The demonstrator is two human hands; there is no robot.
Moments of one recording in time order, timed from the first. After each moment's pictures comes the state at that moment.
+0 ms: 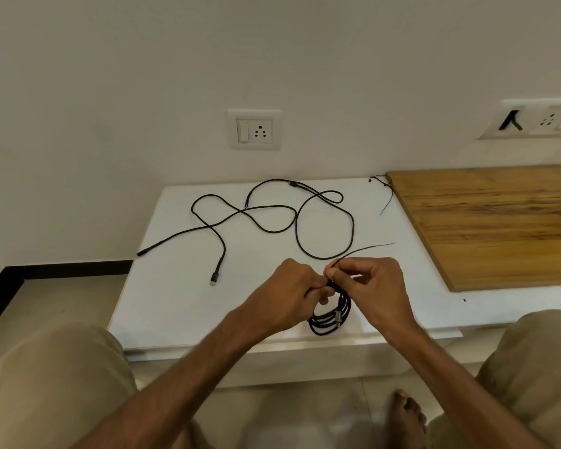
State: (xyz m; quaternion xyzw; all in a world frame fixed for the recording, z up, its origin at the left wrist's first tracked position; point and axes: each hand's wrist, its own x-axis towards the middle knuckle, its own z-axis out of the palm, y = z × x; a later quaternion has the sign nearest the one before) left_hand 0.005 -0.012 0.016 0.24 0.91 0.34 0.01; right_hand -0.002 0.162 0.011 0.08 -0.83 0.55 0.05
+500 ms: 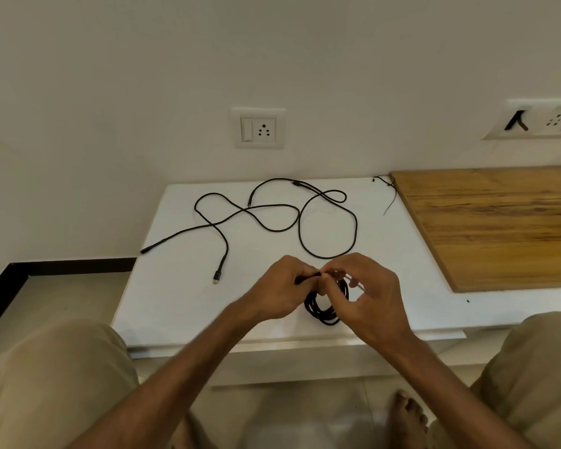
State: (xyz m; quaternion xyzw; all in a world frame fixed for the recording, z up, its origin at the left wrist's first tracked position) left_hand -0.004 -0.025 0.006 0.12 0.87 0.47 0.12; right_hand 0.007 0.157 -0.007 0.22 -0.86 0.41 0.21
